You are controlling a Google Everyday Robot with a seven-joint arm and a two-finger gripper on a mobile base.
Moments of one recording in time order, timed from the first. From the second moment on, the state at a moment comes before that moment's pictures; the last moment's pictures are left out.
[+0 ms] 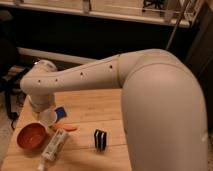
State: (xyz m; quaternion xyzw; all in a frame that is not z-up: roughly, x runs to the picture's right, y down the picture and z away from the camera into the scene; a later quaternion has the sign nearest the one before) arm -0.291 0.112 0.660 0.05 -0.34 -0.87 0.36
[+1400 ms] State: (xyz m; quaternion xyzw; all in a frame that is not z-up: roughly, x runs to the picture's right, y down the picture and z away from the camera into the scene) arm -0.186 0.048 0.605 0.18 -0.22 -0.84 0.47
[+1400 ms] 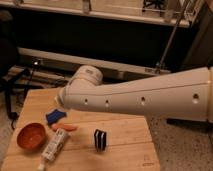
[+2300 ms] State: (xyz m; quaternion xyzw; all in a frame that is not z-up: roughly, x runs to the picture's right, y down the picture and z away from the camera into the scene) arm -0.125 0.223 0.545 0.10 -0.45 -0.77 0.43
